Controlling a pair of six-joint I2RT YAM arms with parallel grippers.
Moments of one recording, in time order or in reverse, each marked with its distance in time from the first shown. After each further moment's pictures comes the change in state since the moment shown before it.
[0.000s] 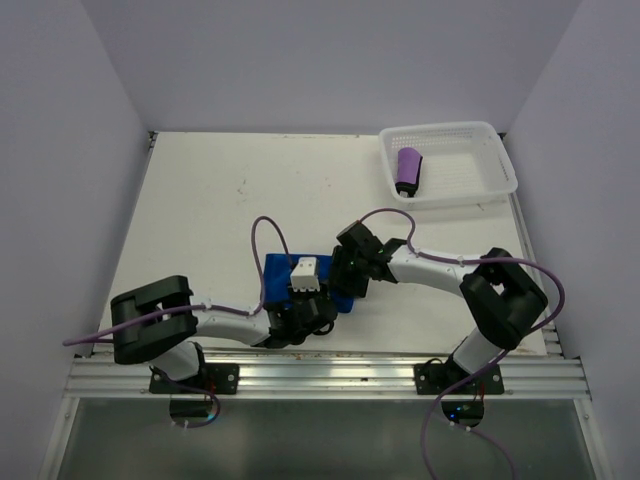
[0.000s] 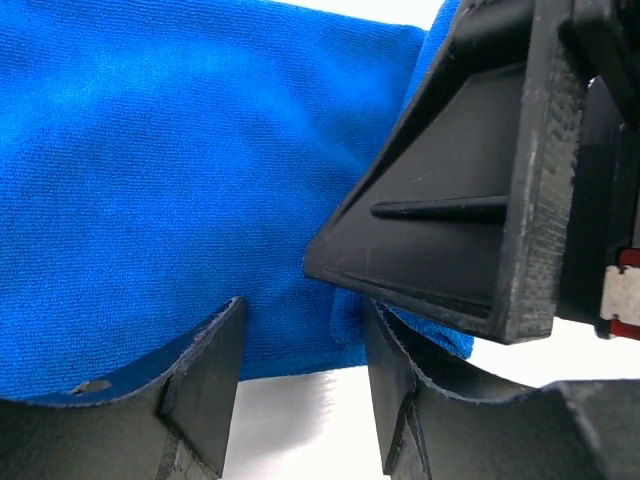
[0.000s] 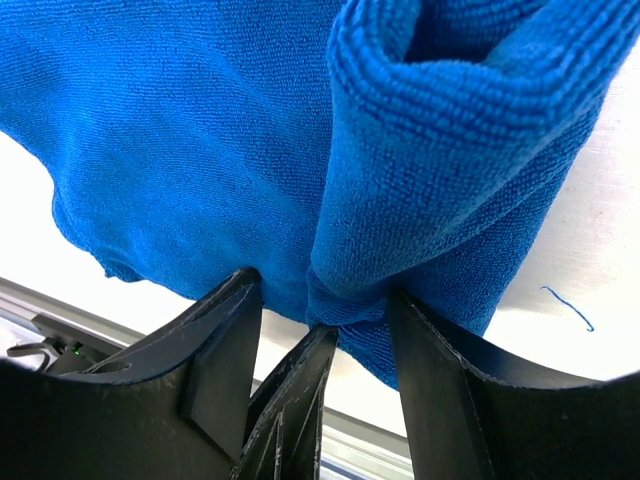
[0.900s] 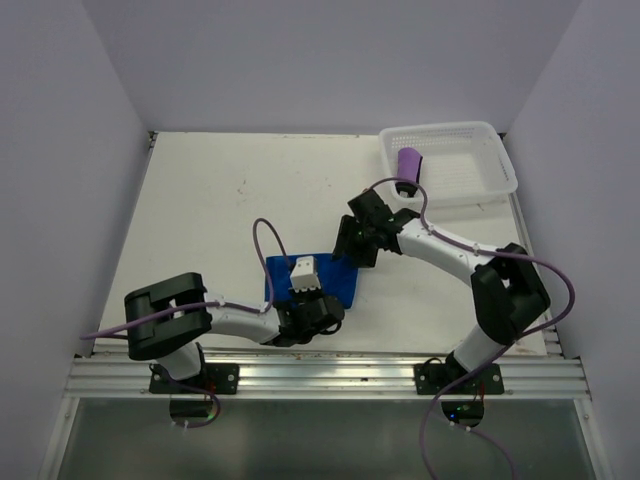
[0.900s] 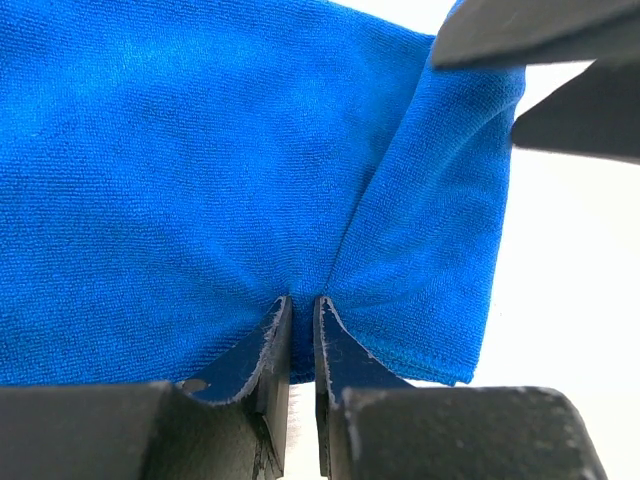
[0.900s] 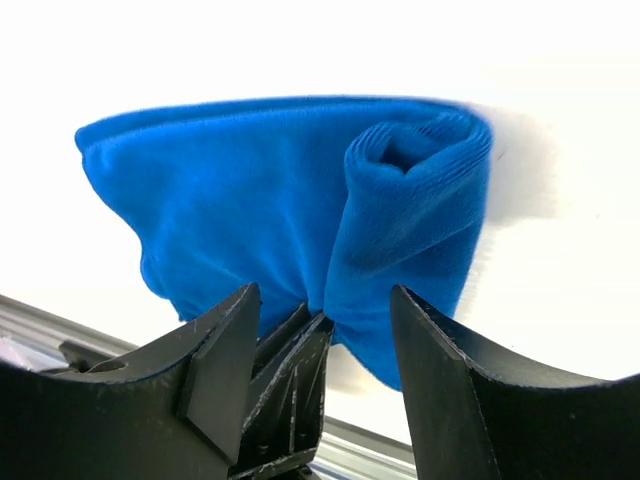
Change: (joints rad) left arm -0.005 0.080 0.053 -0.046 -0.042 -0.163; right arm -0.128 0.000 0.194 -0.159 0.018 -0.153
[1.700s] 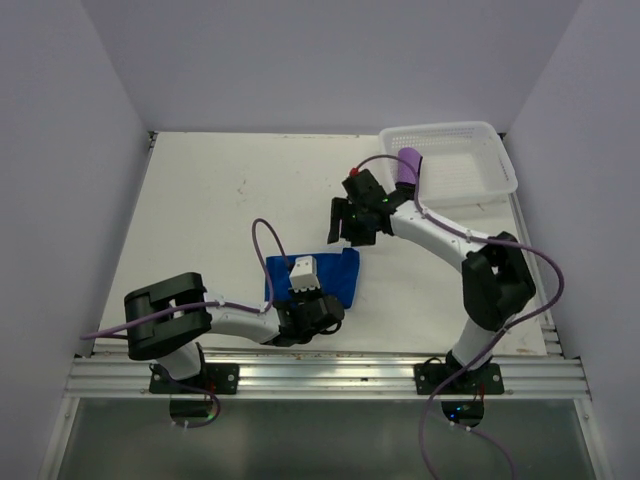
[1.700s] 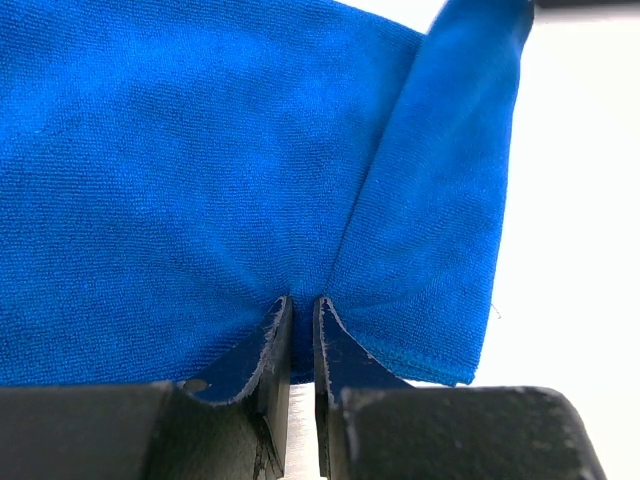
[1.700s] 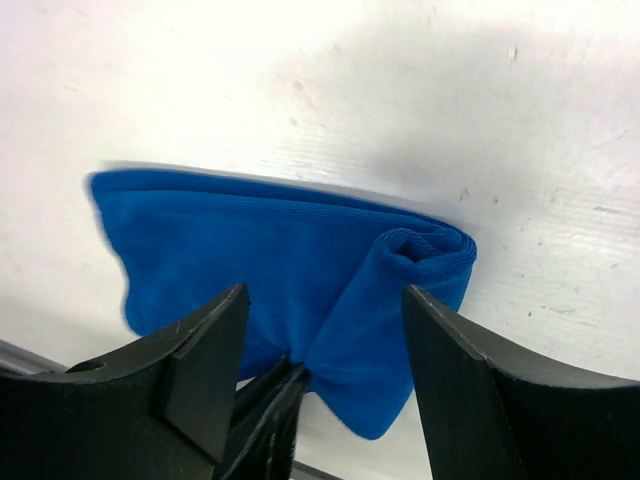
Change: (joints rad) left arm 0.000 0.000 0.003 -0.013 0.000 -0.017; right arm -0.032 0.143 0.181 -0.066 0.050 -0.215
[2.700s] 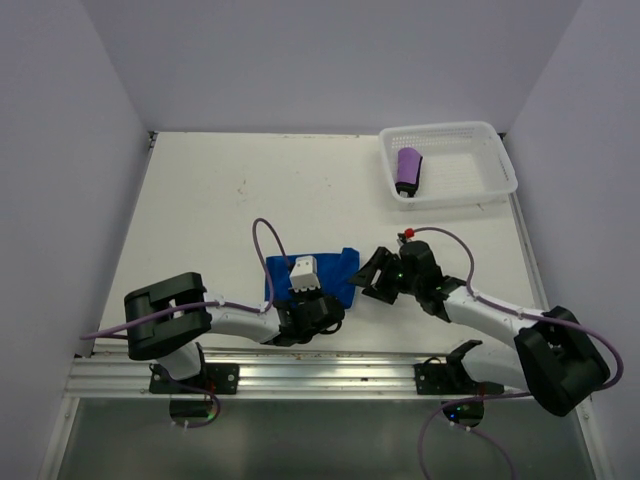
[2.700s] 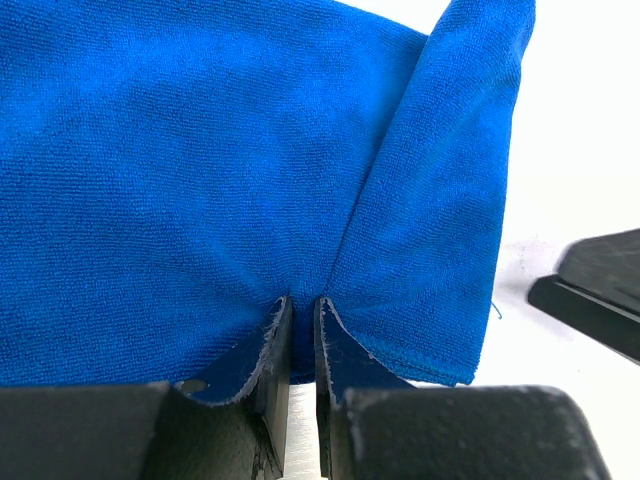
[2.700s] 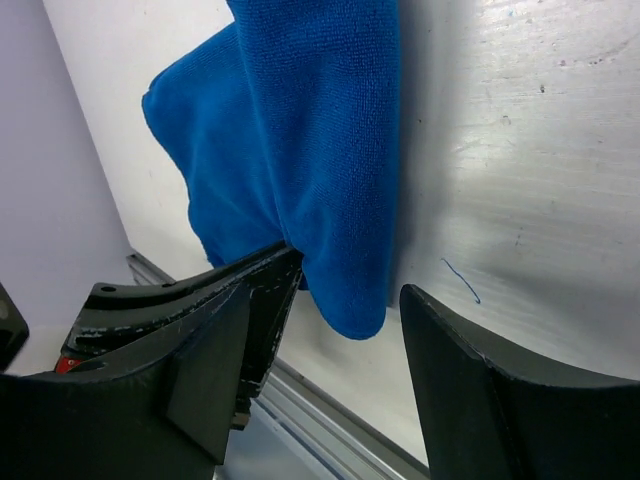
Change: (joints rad) left arm 0.000 0.000 0.005 -0.011 0.003 0.000; right arm -0.069 -0.601 -0.881 0.669 -0.222 0.404
